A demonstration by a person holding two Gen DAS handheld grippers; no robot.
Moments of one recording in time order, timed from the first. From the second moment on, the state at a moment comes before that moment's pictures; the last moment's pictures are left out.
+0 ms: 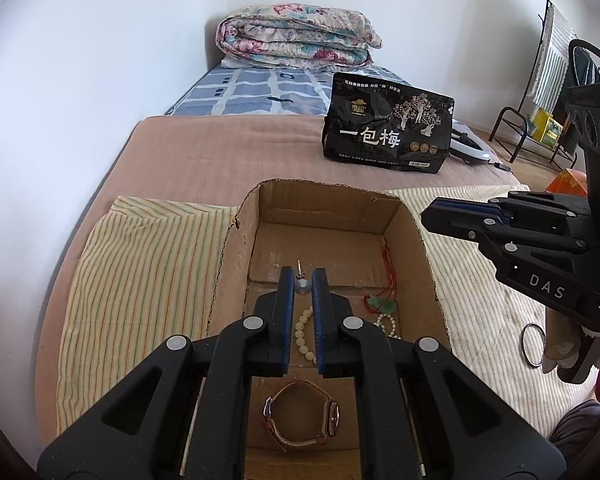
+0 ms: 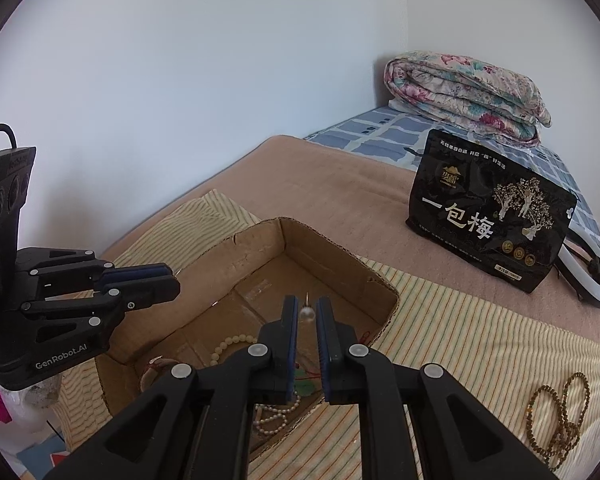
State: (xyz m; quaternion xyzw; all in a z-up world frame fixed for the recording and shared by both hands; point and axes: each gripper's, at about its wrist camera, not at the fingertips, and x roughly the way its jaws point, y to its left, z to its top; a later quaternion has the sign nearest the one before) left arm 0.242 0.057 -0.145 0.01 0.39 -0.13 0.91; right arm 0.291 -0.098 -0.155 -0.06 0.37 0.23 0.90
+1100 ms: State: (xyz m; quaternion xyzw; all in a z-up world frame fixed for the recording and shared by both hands) left arm 0.213 0.040 -0.122 -0.01 0.38 -0.14 0.91; right arm 0.241 -0.155 -0.116 -0.07 0.33 0.16 0.93
